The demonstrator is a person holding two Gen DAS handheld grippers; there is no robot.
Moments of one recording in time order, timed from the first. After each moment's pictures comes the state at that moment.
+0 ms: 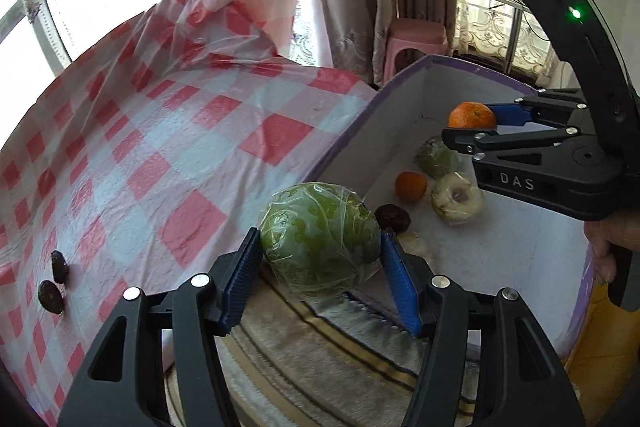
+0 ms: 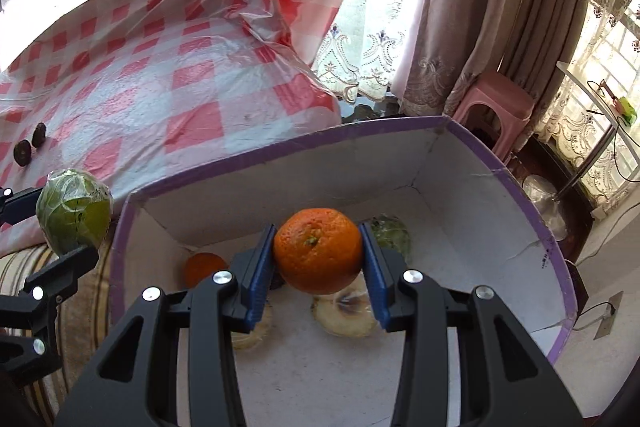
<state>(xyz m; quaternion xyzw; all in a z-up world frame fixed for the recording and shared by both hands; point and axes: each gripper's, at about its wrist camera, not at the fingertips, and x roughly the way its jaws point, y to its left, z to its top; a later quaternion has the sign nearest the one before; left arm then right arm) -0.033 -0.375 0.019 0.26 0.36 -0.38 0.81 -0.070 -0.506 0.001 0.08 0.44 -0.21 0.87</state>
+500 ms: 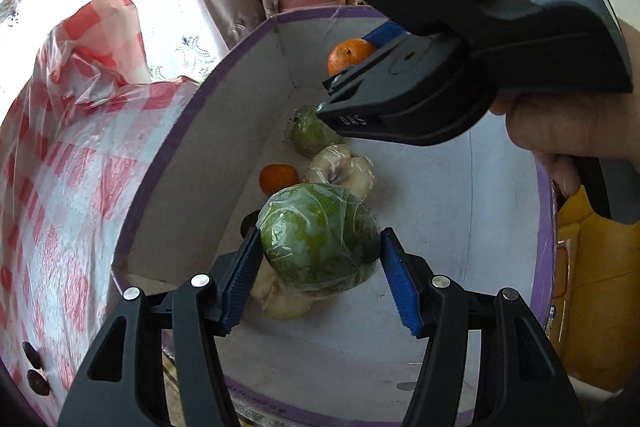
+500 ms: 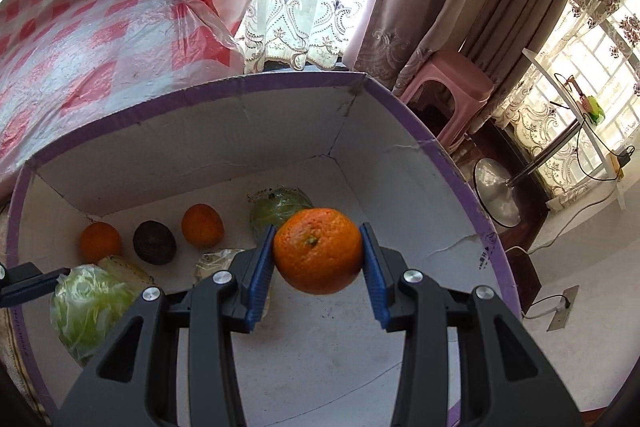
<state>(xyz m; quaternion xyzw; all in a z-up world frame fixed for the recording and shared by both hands) -0.100 -0.456 -0.026 0.37 0.36 -0.49 0.71 -0.070 -0.554 -0.030 0.02 0.51 -0.27 0.82</state>
